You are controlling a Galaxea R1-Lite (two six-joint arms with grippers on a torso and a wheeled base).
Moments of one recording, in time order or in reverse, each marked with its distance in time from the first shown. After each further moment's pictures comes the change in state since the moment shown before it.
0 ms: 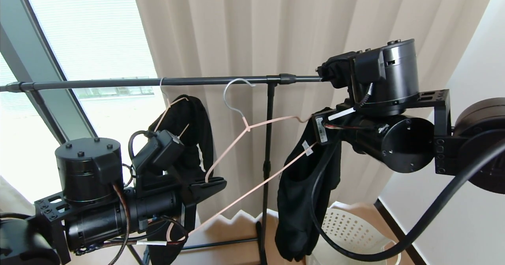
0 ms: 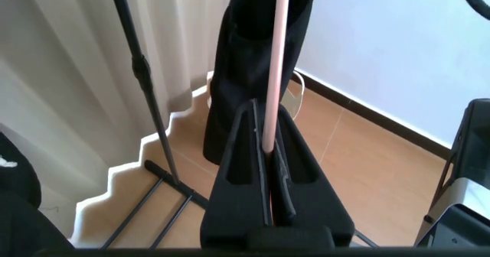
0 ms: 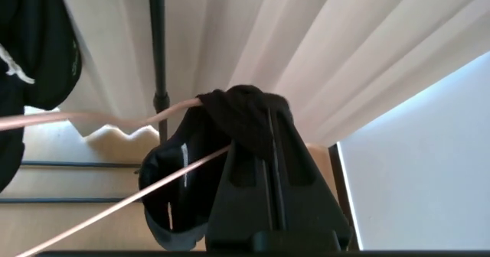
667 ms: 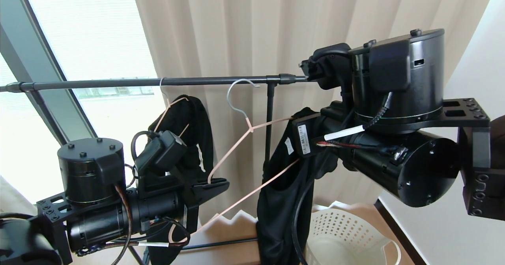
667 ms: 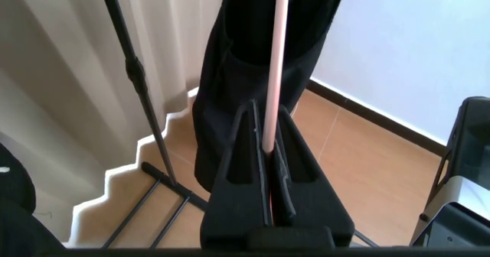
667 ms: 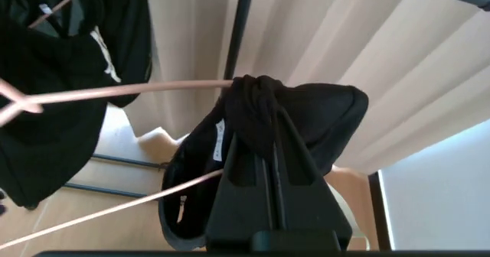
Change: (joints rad) left arm -0.014 0.001 -0.002 0.000 0.000 0.000; right arm 0.174 -0.038 0.021 -0.070 0.000 0.017
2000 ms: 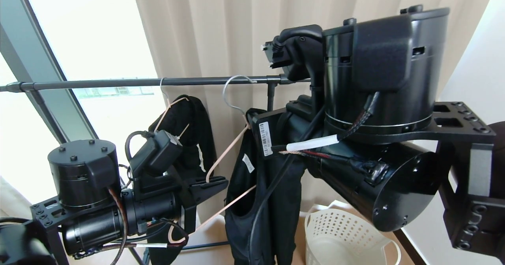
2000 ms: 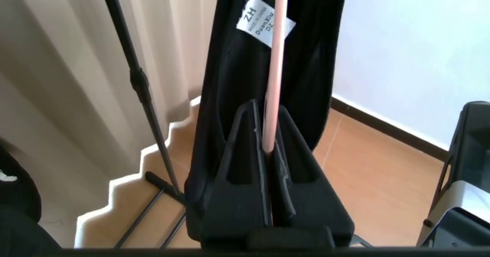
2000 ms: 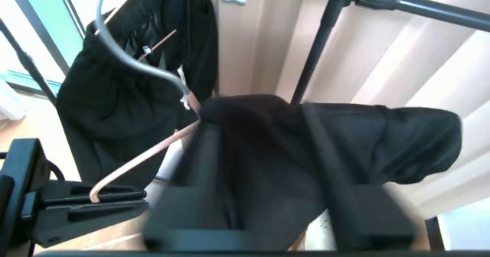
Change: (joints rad) left arm -0.001 -0.009 0.028 -0.057 -0.001 0.004; right arm 0.123 0.058 -0.081 -0.084 -0.012 0.011
